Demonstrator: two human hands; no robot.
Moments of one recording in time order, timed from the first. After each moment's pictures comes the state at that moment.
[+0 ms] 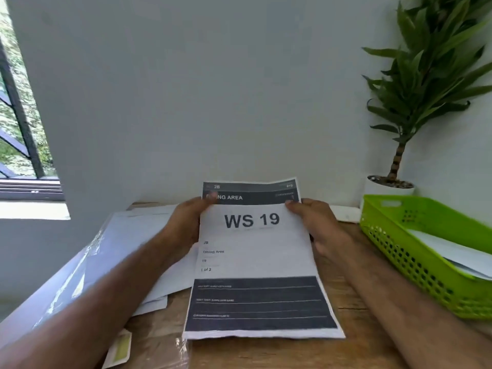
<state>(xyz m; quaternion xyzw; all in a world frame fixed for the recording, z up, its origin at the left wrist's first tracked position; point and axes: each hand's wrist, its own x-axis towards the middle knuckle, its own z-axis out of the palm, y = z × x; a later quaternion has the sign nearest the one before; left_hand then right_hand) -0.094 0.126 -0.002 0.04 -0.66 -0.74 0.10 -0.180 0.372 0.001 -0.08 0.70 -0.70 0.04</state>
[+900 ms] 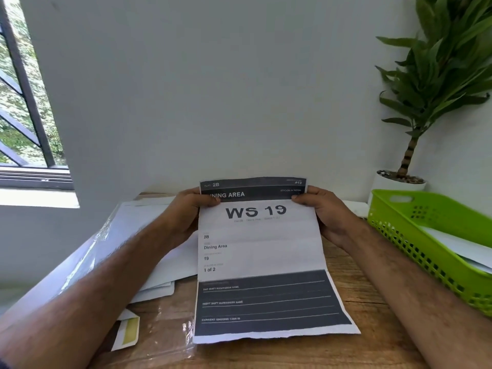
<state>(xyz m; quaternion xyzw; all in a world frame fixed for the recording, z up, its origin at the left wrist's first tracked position) -0.093 0.113 0.001 0.07 -0.66 -0.75 0.09 -0.185 0.381 0.008 -0.17 0.66 -0.72 0.11</state>
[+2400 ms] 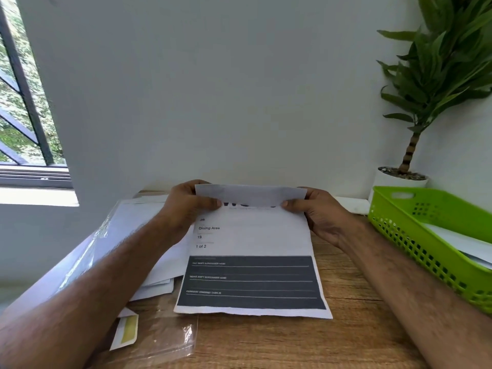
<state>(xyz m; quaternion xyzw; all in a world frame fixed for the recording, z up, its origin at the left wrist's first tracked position) -0.098 0.107 -0.003 0.03 -0.69 -0.70 0.18 -0.185 0.375 0.001 -0.17 0.65 -0.73 0.15</state>
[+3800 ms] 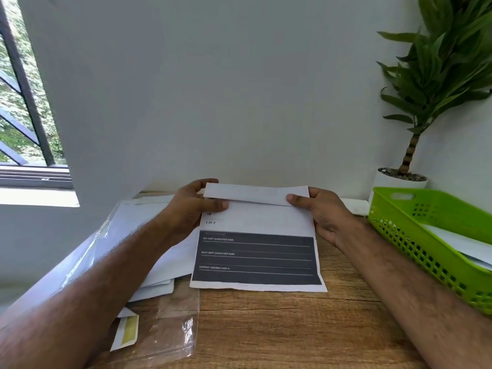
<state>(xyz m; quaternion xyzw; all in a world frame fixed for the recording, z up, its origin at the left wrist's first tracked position) -0.095 0.112 0.001 0.03 -0.65 -0.76 0.11 -0.182 0.373 0.005 -0.11 0.64 -0.75 0.09</state>
